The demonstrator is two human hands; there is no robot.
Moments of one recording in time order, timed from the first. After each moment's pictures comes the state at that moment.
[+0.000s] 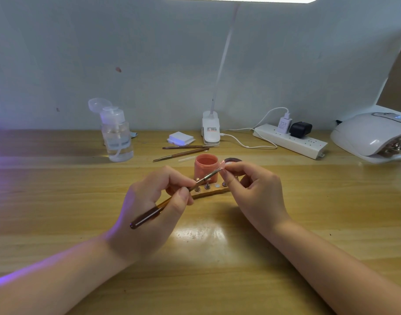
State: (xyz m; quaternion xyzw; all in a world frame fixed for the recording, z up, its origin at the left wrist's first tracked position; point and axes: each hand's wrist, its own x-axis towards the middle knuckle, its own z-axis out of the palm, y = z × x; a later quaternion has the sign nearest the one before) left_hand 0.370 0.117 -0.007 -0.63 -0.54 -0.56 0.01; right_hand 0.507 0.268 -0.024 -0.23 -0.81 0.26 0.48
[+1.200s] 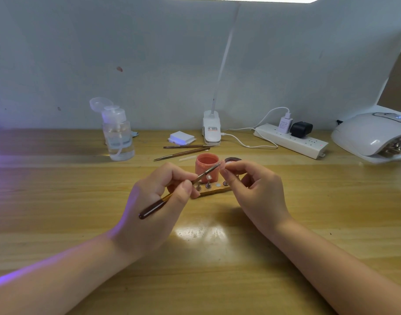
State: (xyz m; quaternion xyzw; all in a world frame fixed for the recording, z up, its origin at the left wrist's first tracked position) left_hand 0.371 0.122 -0.009 -0.58 -0.56 -0.59 -0.04; right_hand 0.508 0.267 -0.024 -0.22 -0.80 0.27 0.48
